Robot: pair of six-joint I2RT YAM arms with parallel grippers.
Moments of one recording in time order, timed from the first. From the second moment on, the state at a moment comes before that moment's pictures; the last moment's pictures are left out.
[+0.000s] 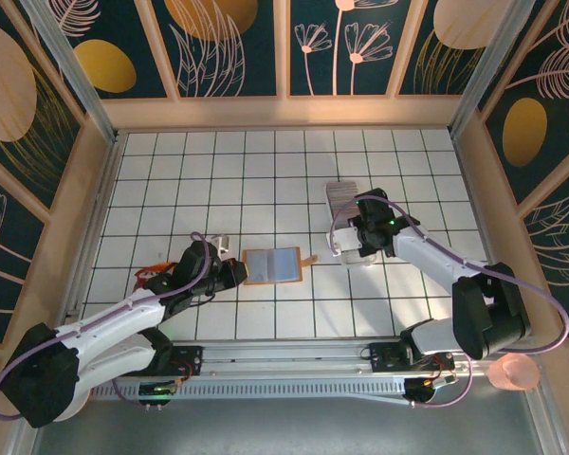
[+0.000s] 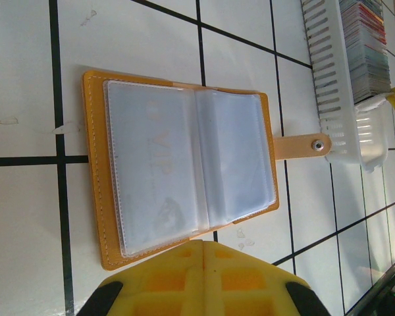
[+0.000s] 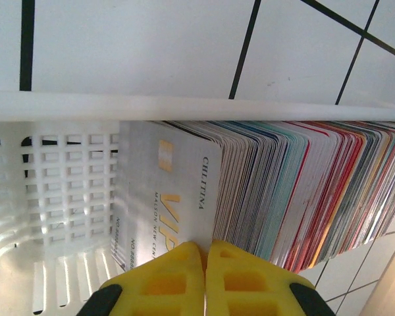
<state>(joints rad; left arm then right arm) -0.67 0.99 0.35 -0.06 0.18 -0.89 0.42 1.36 0.80 -0.46 0.04 -1.50</state>
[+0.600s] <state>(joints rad) -0.67 1.00 0.35 -0.06 0.20 -0.89 0.42 1.32 0.81 -0.54 0.03 -1.50</state>
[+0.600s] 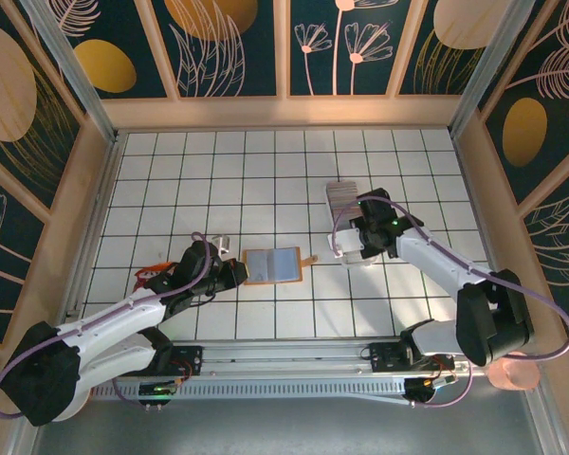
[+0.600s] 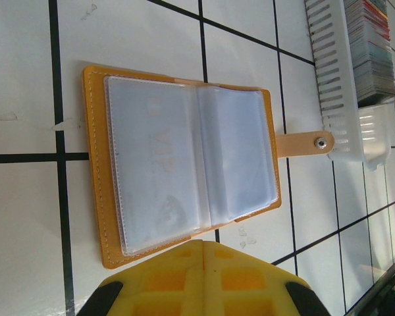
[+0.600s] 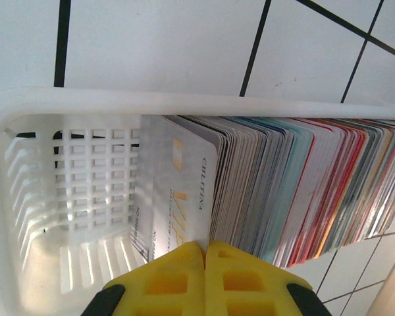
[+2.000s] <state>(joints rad) -0.67 1.02 0.36 -0.06 0.20 -0.89 0.40 1.27 0.84 -0.72 -0.07 -1.39</state>
